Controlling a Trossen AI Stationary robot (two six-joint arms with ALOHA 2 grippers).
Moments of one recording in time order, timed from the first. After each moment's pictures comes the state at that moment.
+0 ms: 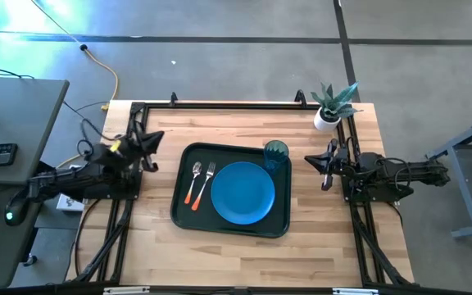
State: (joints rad) left arm 0.25 0.06 0.01 0.54 -0.15 0.11; right arm 0.06 0.01 0.03 0.02 0.32 0.10
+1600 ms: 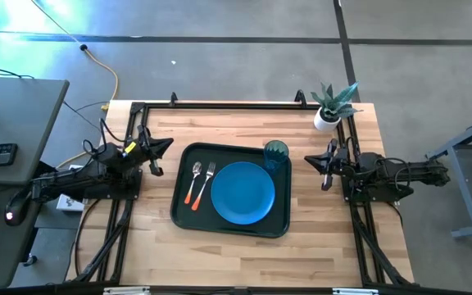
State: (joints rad) left arm 0.25 0.01 0.01 0.25 -0.14 0.11; right arm 0.06 0.01 0.03 0.02 0.32 0.10
